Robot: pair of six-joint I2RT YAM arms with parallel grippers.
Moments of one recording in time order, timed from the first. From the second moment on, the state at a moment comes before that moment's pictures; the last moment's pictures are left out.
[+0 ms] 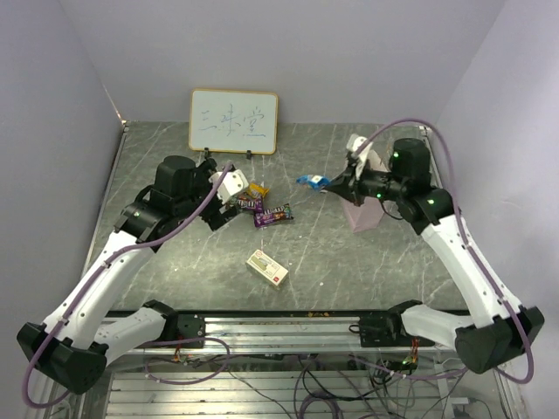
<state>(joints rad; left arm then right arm) -0.47 1.02 1.10 -0.63 0.27 0.61 0.37 1.15 1.17 -0.47 -0.72 -0.42</state>
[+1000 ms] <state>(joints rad) -0.41 0.93 1.00 -0.49 -0.01 0.46 -0.03 0.98 1.27 -0.50 -0.43 -0.09</state>
